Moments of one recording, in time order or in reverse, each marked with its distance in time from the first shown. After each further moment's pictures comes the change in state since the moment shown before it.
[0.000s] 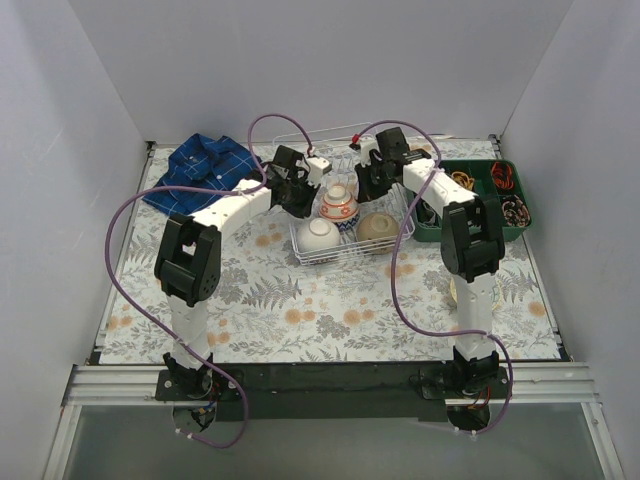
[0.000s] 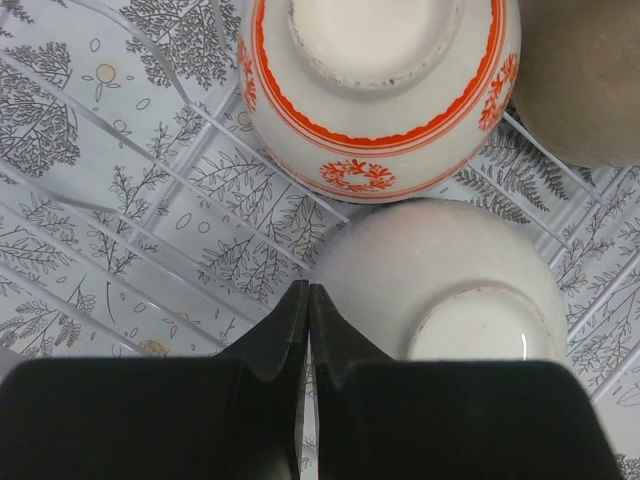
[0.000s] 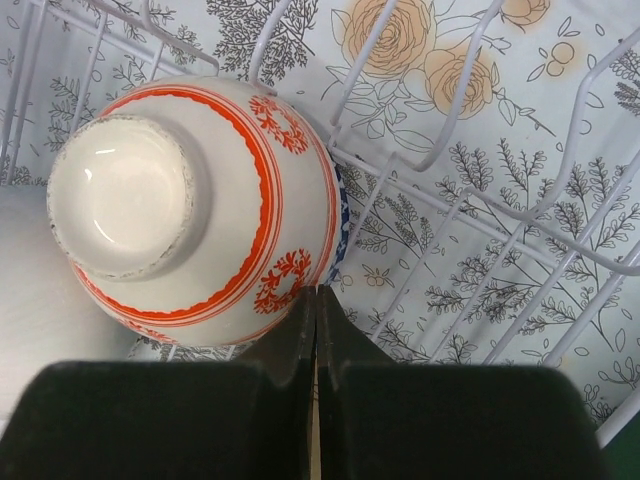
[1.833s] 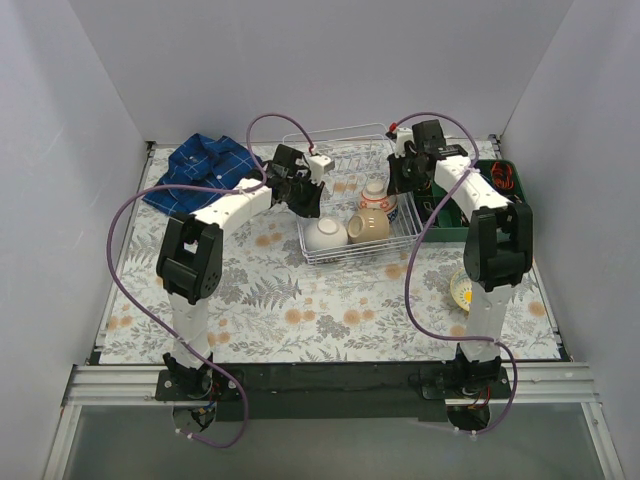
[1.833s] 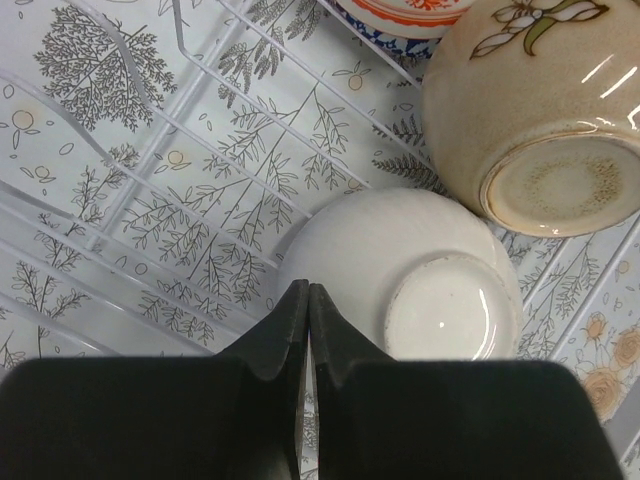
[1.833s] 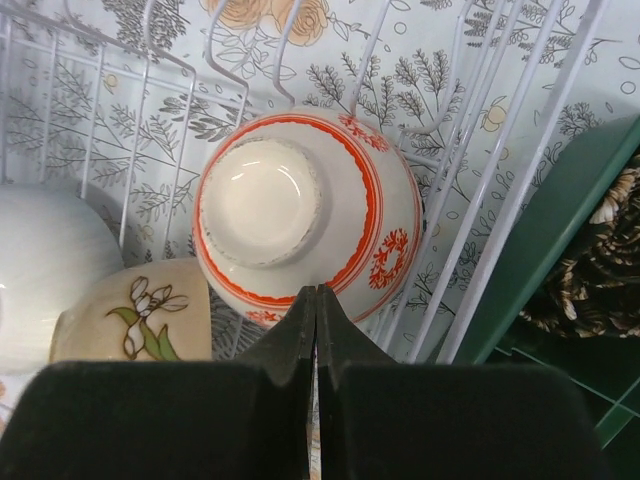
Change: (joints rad) left arm 0.010 0.022 0.013 0.043 0.153 -0.051; right arm -0.136 -0.166 -0.103 -0.038 0.045 0.049
